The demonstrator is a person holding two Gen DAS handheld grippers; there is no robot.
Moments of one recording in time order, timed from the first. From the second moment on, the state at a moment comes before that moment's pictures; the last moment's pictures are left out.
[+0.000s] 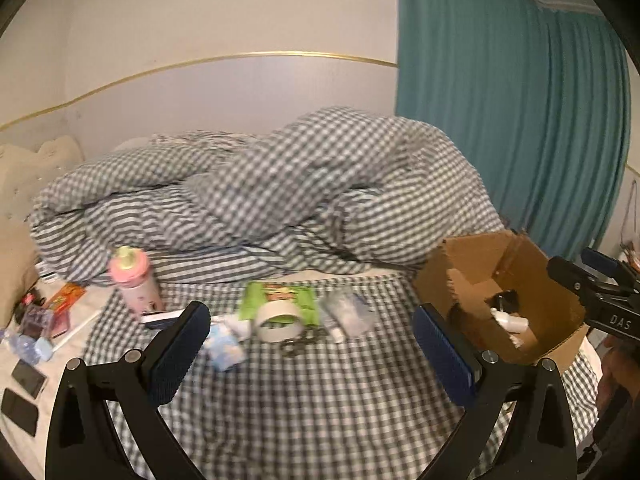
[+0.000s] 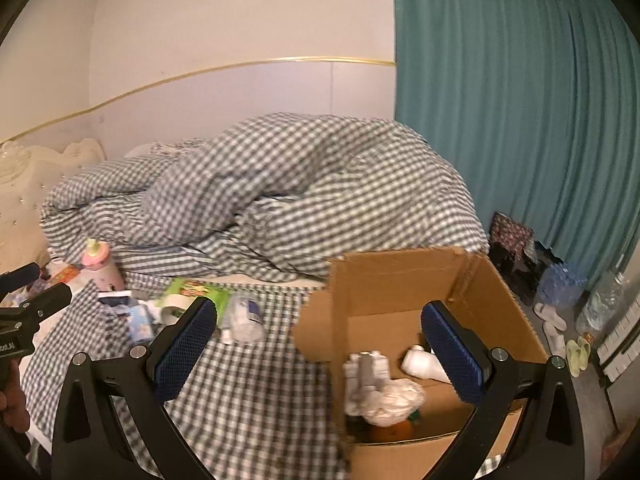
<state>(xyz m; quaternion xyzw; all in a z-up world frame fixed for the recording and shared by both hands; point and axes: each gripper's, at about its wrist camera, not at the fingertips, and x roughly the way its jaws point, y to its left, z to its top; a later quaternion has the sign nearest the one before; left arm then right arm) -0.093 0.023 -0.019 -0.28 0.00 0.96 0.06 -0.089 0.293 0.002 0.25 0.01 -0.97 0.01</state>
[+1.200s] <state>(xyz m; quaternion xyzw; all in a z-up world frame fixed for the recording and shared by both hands) -0.132 -0.097 -0.115 -0.36 -0.04 0.93 -0.03 -0.165 0.174 -0.063 0.32 0.04 -0.94 0.11</state>
